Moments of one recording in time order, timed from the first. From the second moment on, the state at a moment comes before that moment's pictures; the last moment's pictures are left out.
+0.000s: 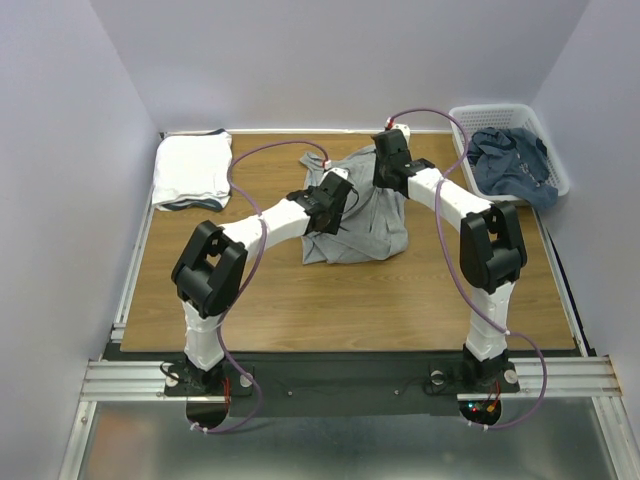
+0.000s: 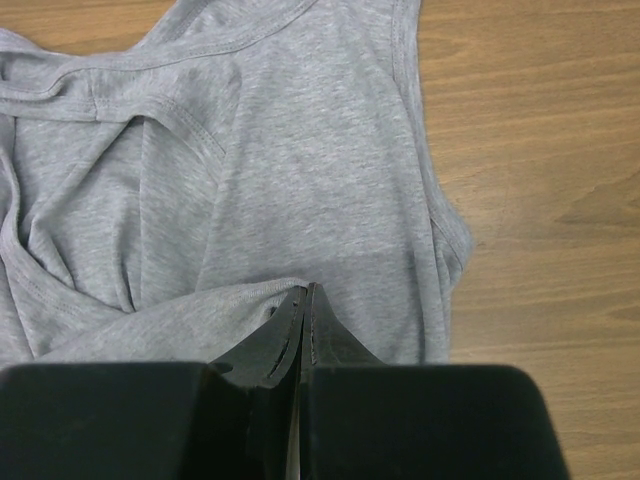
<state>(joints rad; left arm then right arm) -0.72 1.88 1.42 -0.46 -0.37 -0.30 0.41 2.01 1.62 -0.34 0.36 0.38</state>
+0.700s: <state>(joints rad) -0.73 1.97 1.42 -0.49 -0.42 -0.26 0.41 2.02 1.62 -0.33 0.34 0.38</state>
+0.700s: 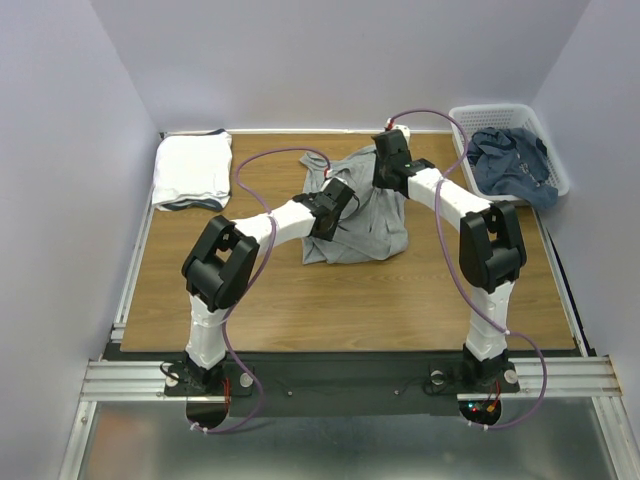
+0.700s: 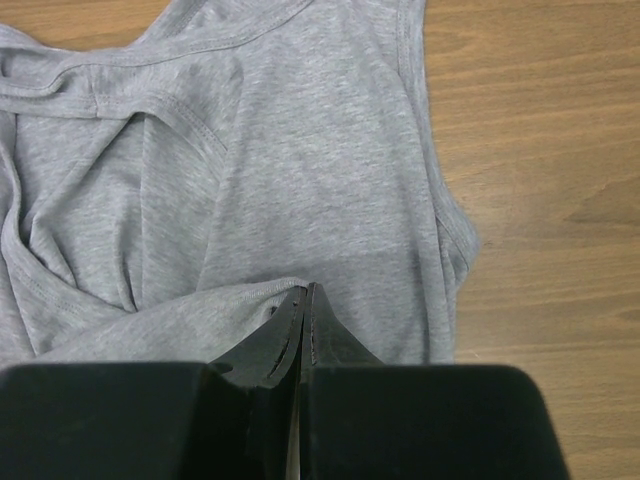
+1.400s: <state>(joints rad) -0.73 1.98 1.47 -0.51 -0.52 -0.24 0.40 2.02 1.62 -0.33 0.34 0.38</state>
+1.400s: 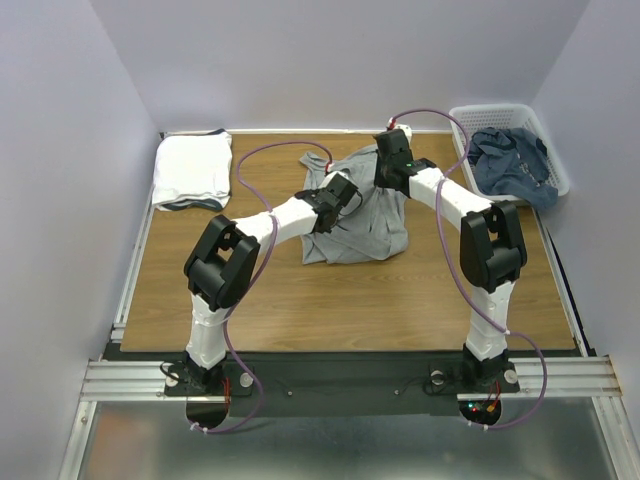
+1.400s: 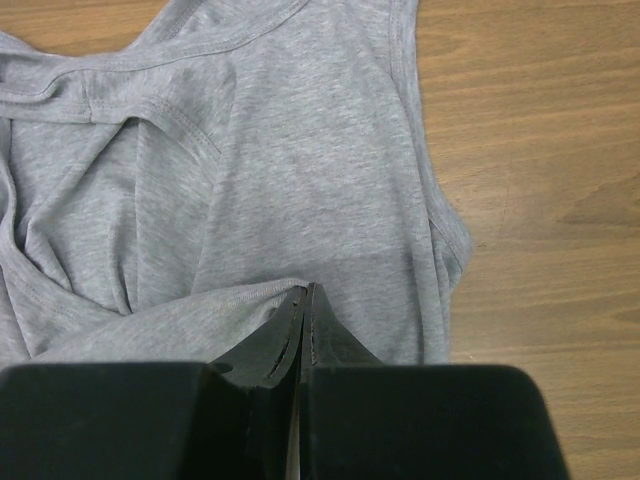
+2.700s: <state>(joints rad) -0.50 1.84 1.49 -0.42 -0.12 -0.42 0.45 1.72 1.13 -0.39 0.29 0.48</state>
